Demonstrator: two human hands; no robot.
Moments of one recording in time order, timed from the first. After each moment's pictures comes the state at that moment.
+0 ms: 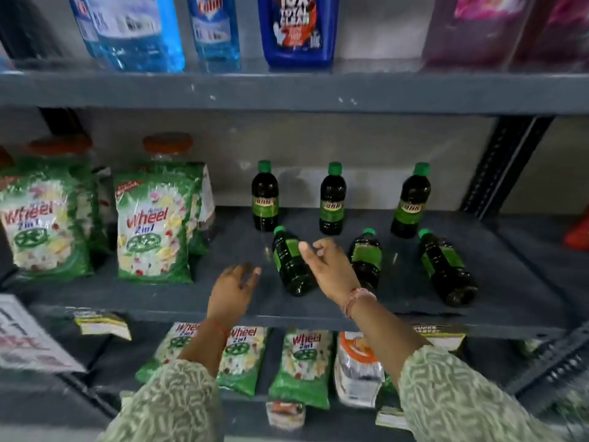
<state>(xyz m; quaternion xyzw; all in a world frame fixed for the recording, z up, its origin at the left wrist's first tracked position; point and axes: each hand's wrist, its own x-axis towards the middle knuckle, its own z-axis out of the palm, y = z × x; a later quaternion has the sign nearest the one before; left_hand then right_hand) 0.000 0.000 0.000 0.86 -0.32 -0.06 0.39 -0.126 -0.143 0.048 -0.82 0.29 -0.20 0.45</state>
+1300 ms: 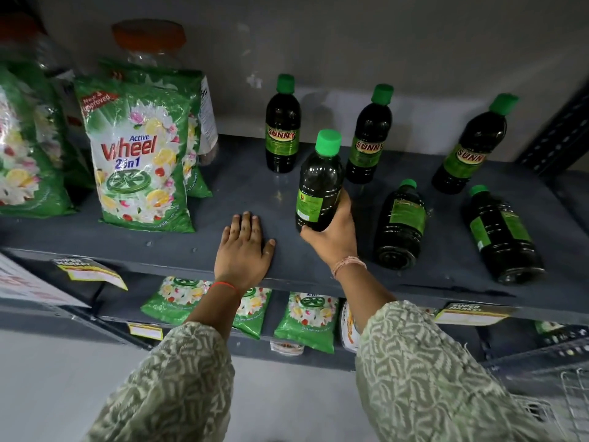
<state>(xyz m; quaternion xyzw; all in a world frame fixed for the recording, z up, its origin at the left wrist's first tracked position) 0.032 -0.018 -0.048 0.93 -0.35 -0.07 0.10 -0.056 -0.156 -0.031 -0.76 0.33 -0.28 0.47</state>
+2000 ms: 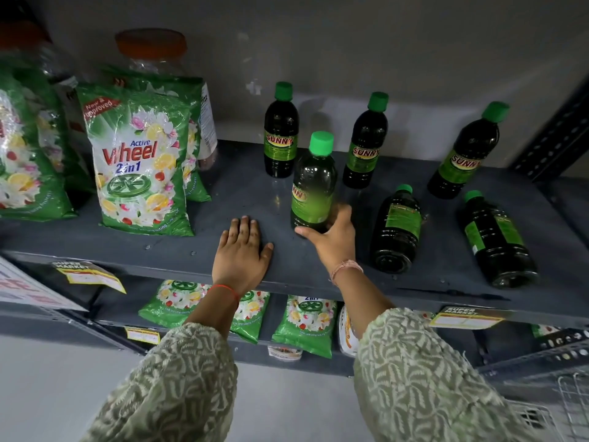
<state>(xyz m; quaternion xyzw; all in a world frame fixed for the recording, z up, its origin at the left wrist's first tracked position) 0.033 -0.017 -0.049 0.93 -0.35 -0.07 0.10 -0.056 -0.159 -0.034 -0.73 0.35 -0.30 0.51</state>
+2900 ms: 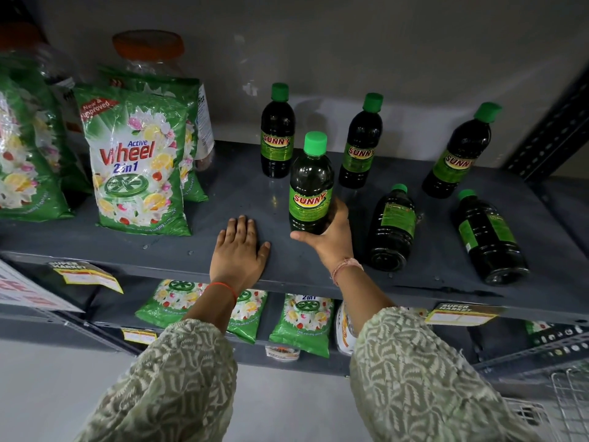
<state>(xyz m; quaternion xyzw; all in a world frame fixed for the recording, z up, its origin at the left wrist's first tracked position) 0.033 -0.017 -0.050 0.93 -0.36 -0.07 0.10 -0.061 -0.166 -0.038 -0.72 0.32 -0.27 0.55</state>
